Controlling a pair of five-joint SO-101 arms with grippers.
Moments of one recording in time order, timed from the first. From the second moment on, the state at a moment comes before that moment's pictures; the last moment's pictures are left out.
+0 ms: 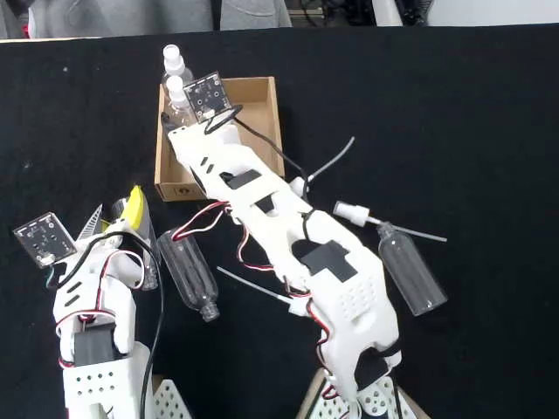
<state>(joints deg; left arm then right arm) -14.0 -103.7 96.0 33.9 20.6 -33.1 31.6 9.6 -13.3 -2.1</state>
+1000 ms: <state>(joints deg) -14.0 -103.7 96.0 33.9 20.6 -33.2 25.3 15.9 -7.6 -2.1</state>
